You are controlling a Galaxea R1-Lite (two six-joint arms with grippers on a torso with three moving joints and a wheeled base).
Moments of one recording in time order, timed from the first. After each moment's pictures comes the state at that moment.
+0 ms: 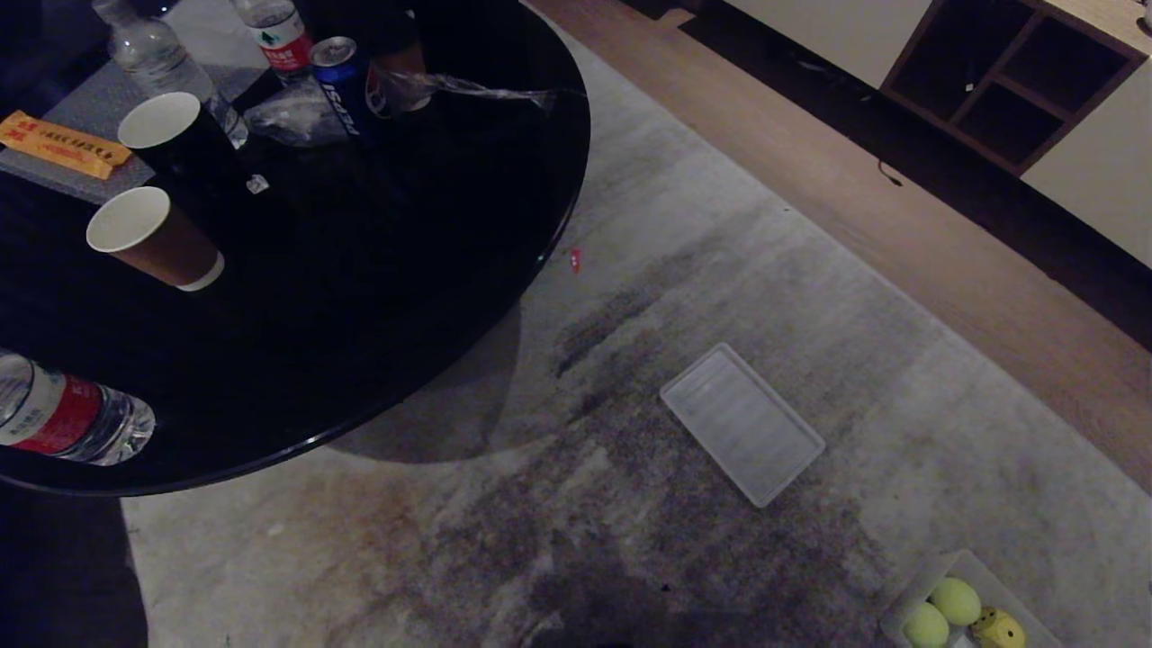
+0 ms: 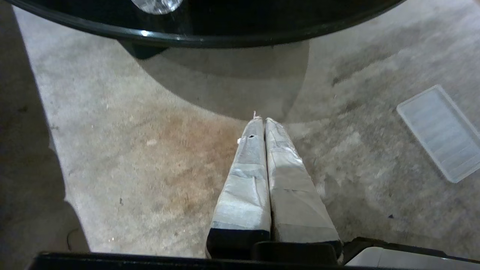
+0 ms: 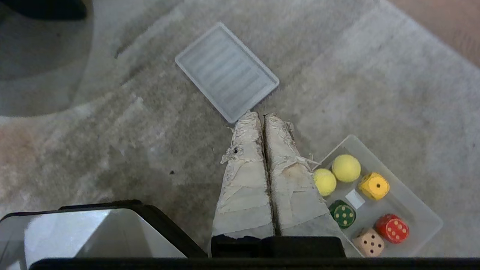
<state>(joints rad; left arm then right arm) -0.01 0.00 0.00 0.00 0.07 -0.12 0.01 0.00 -0.06 0.15 -0.03 0.08</state>
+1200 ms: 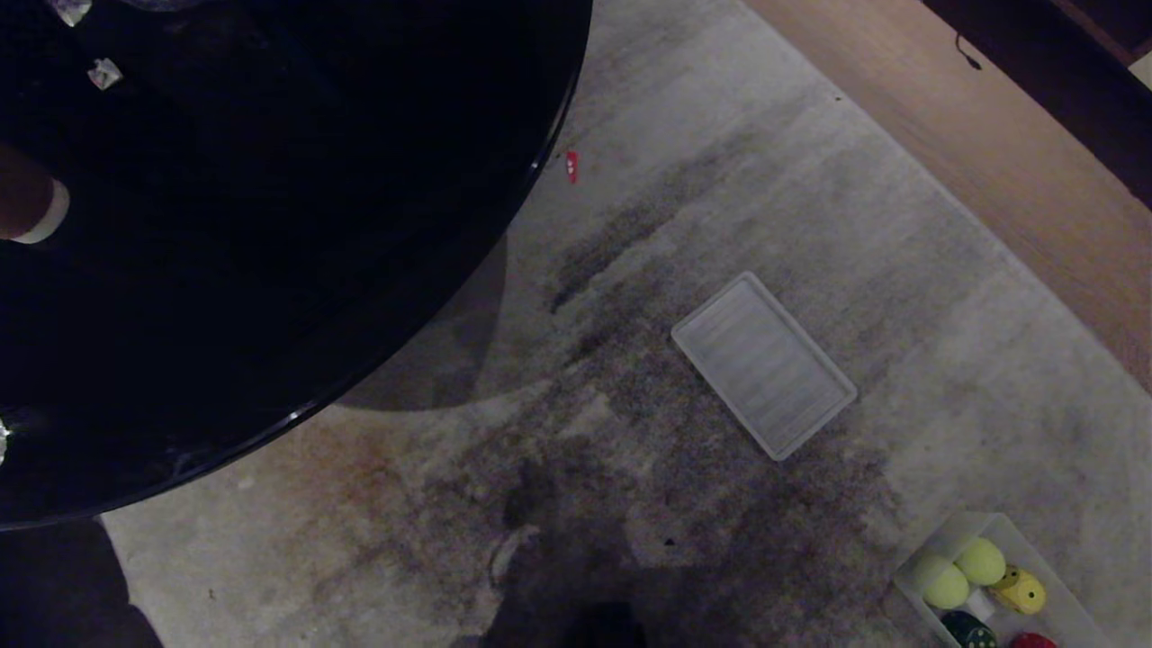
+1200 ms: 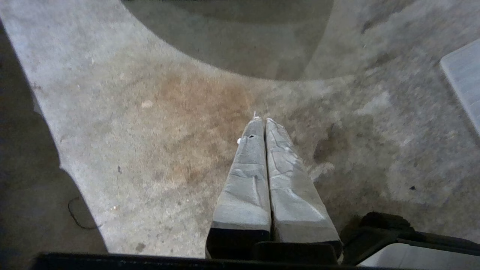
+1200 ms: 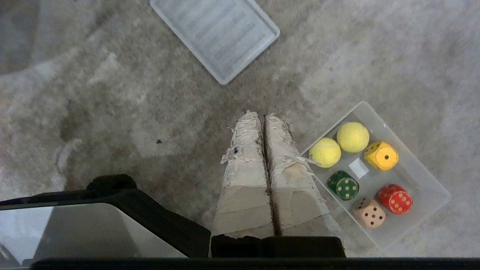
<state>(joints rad) -0.01 0.00 0.00 0.00 0.07 -0.12 0.01 0.00 -0.06 0.15 -0.03 0.08</state>
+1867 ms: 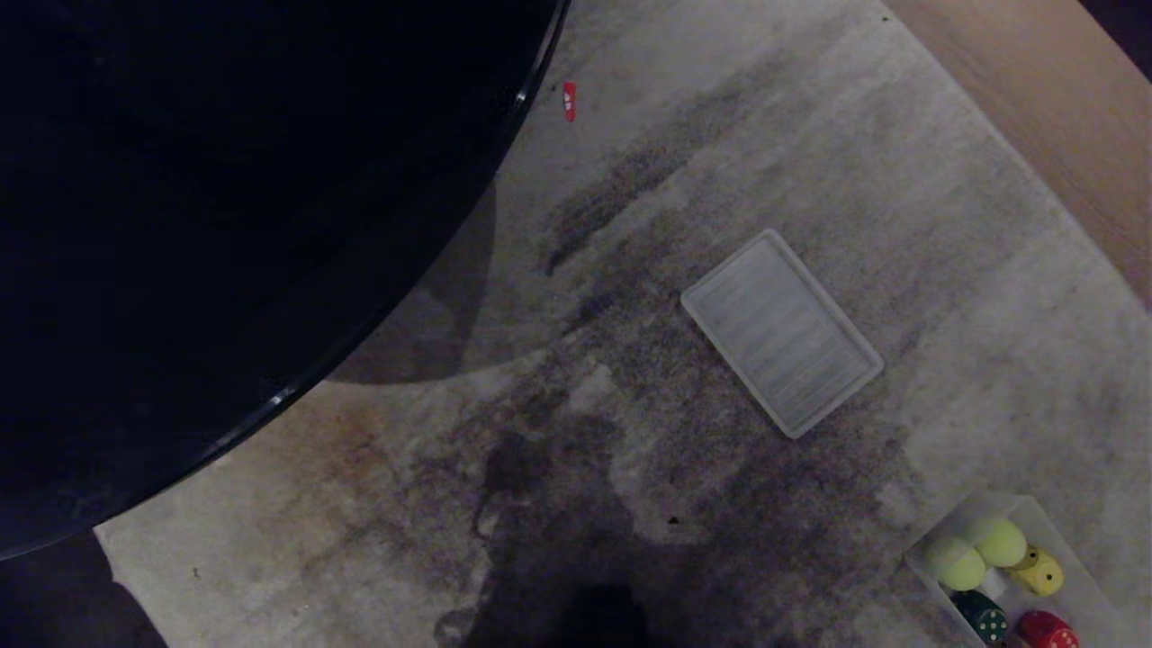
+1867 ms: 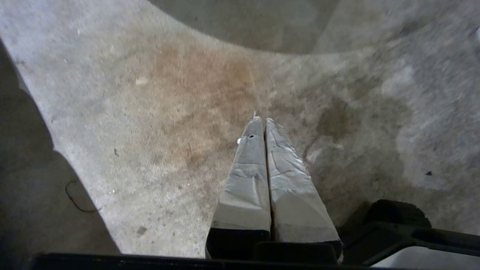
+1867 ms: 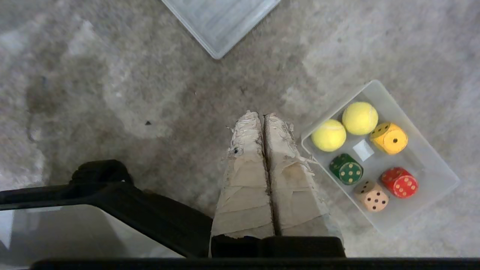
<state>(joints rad) -0.01 0.00 0.00 -0.01 0.07 -0.12 0.01 0.00 -0.06 0.15 -0.03 0.08</state>
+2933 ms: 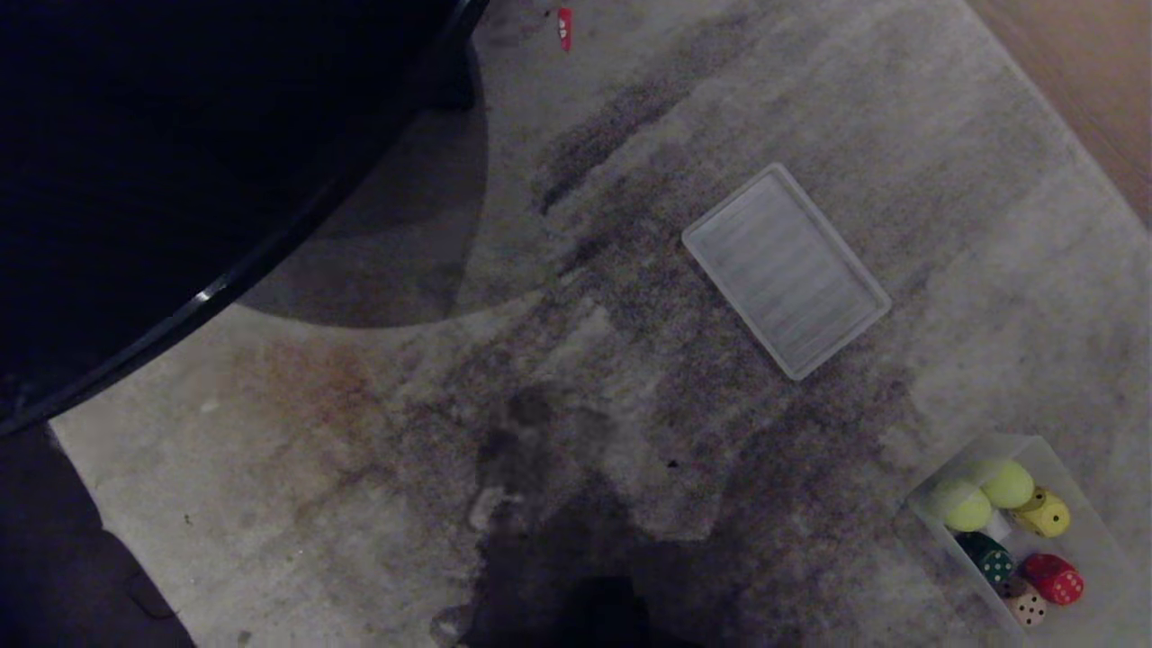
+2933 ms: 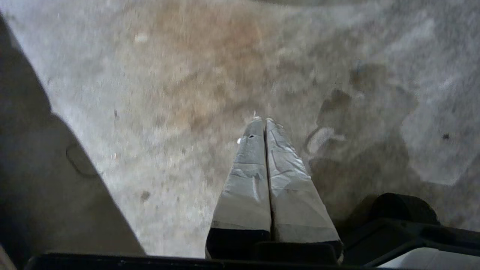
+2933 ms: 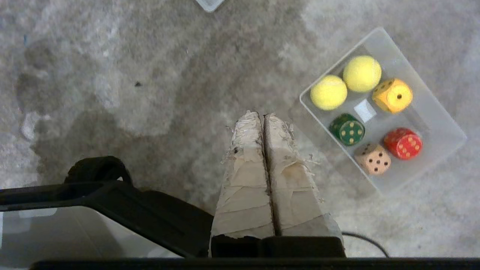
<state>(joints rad) 0.00 0.00 0.00 0.00 0.07 -0.12 0.01 0.00 -0.06 0.15 -0.03 0.08</state>
